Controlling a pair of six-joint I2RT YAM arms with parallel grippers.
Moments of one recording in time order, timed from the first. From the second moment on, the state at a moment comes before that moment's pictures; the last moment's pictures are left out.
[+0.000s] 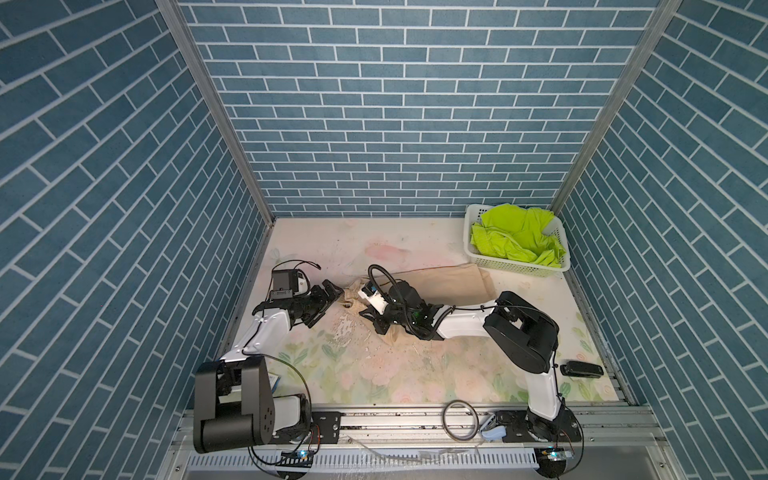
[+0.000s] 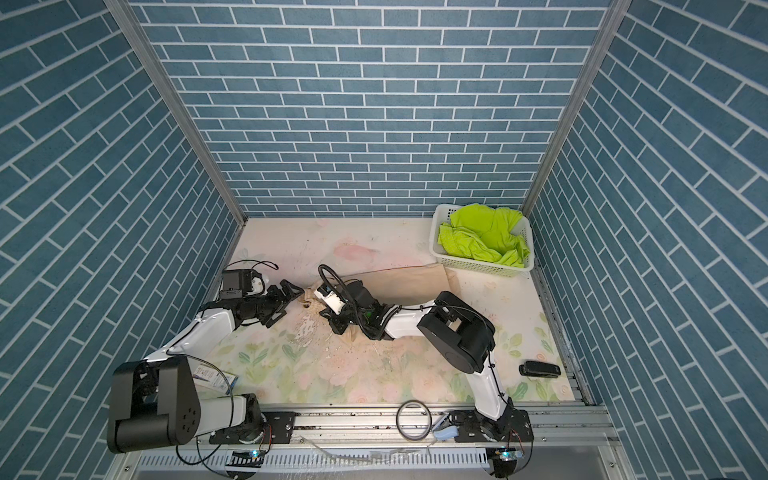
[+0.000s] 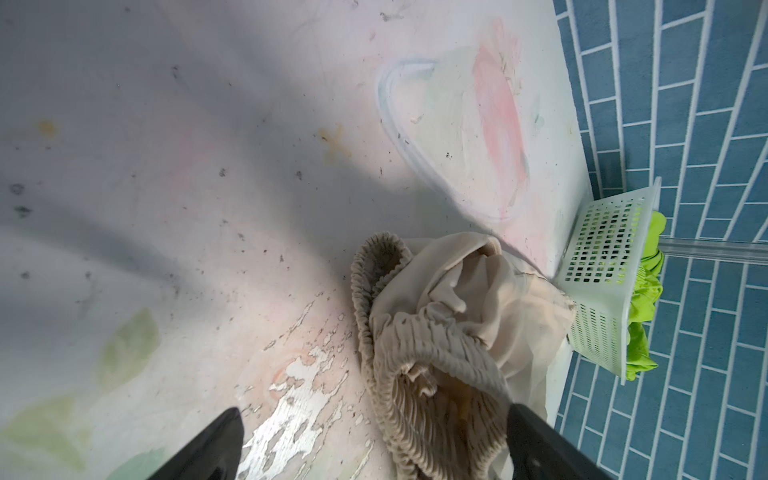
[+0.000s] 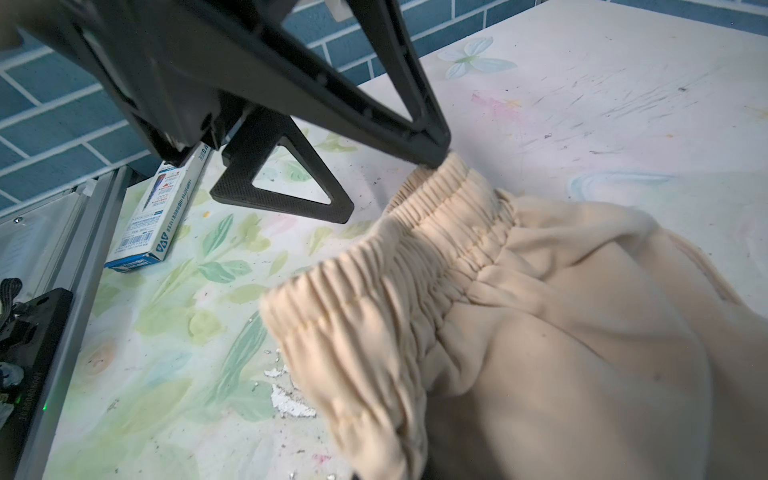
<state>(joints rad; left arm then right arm) 0.09 1.30 0.68 -0.32 0.54 -0.69 1.02 2.02 1.12 0.43 -0.29 0.05</state>
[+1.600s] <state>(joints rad) -0.12 1.46 1.35 -1.06 0.25 -0.29 1.00 1.65 0.97 0.01 -0.19 -0.02</state>
